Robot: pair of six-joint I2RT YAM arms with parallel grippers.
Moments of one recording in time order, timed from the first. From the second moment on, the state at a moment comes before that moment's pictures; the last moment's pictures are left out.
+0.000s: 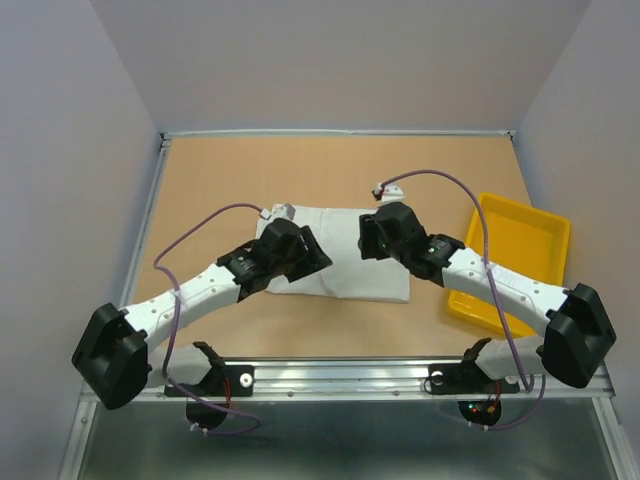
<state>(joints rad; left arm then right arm) -0.74 1.17 0.74 -0.28 -0.04 -1.01 0.80 1.33 0.96 -0.27 0.29 0.40</state>
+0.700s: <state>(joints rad) -0.85 1.59 0.76 -0.07 -0.04 -1.05 0.60 1.22 0.76 -0.28 0.20 0.56</state>
